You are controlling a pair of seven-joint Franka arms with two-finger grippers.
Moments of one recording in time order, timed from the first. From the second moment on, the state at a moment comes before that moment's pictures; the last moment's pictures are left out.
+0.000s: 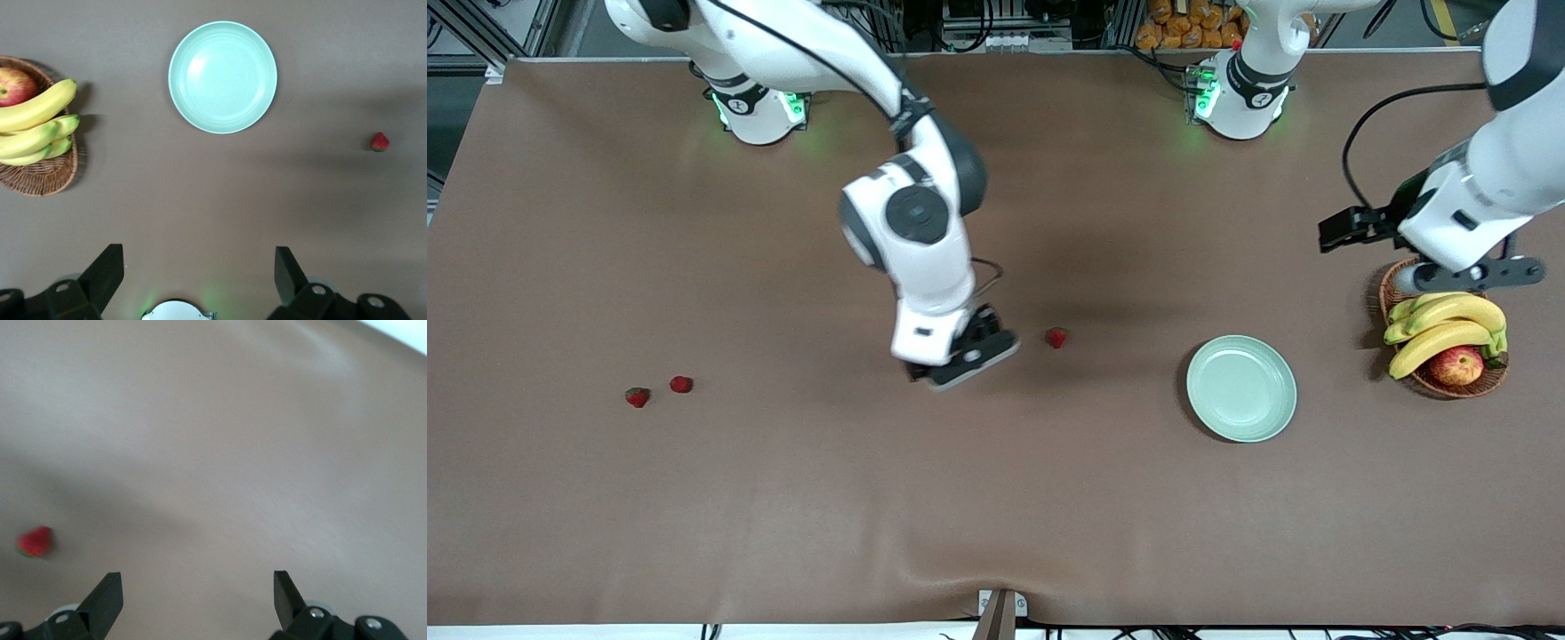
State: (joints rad) left arm -0.02 0.09 -0.14 -1.58 -0.02 1.51 -0.20; right arm 0.74 0.67 -0.17 -1.29 0.02 2.07 0.11
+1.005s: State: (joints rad) left arm -0.34 0.41 -0.15 -1.70 -0.02 1.97 -0.42; right arm 0.37 0.55 -0.20 -1.59 0.02 1.99 0.11
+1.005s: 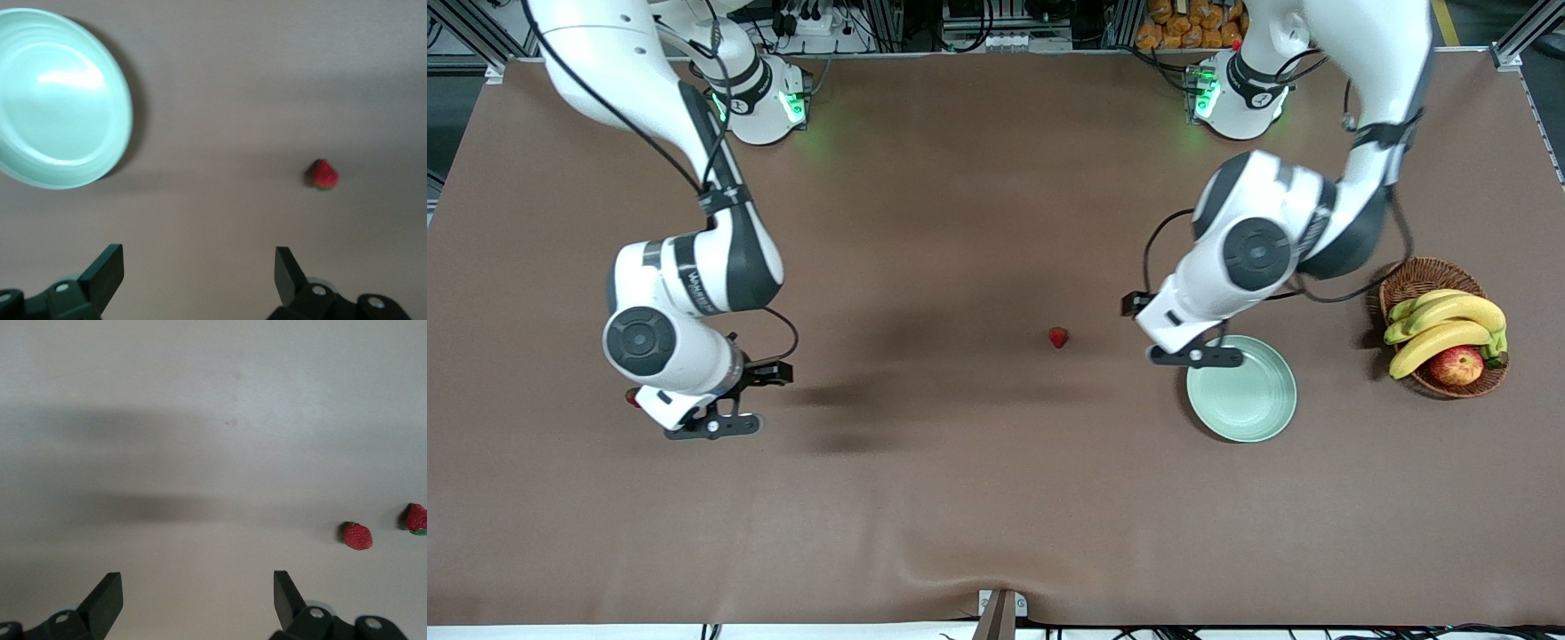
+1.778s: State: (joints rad) left arm -0.46 0.64 -0.15 -1.70 -0.02 2.34 -0.64; right arm 0.14 0.56 -0.20 -1.66 0.01 2.13 0.04
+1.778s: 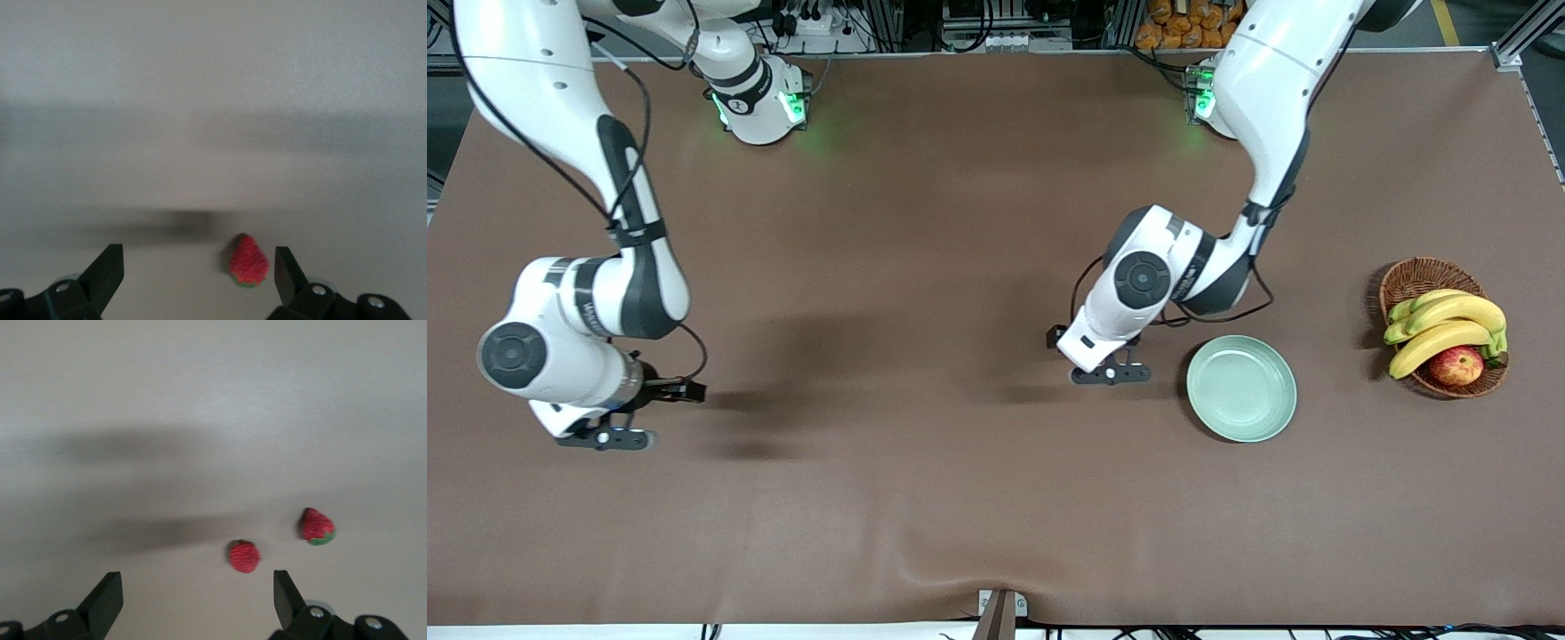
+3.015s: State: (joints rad) left arm -0.53 0.72 -0.14 -1.68 -0.02 2.36 -0.70; right arm 0.05 0.66 -0.19 -1.72 0.11 2.21 -0.03
